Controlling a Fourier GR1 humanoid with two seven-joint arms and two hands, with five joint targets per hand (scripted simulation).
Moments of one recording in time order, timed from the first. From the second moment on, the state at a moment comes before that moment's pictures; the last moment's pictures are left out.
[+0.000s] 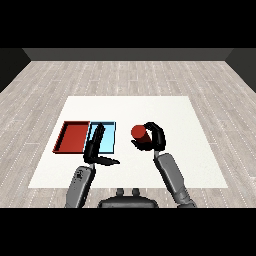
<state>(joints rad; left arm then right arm) -0.07 0.00 -0.21 -1.71 0.02 0.03 -0.22 -0.32 -0.02 0.24 -1.53 -0.10 -0.31 -0.21</state>
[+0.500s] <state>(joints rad) -0.17 0.00 -0.29 -1.56 0.03 0.12 -0.21 -0.36 0.00 0.32 -1.52 -0.11 -0.39 -0.26</state>
